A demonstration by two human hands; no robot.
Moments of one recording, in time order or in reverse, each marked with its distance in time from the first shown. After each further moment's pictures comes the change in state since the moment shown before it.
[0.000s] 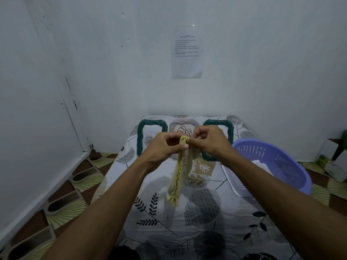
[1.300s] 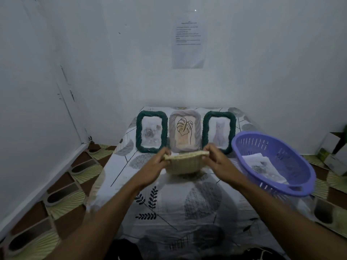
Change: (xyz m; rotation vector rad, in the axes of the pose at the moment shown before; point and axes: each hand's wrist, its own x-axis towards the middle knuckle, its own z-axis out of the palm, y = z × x) left_hand -0.031 -0.088 -0.017 0.361 -0.042 -0.068; right_hand -0.040 0.099 0.017 0.073 -0.198 0.039
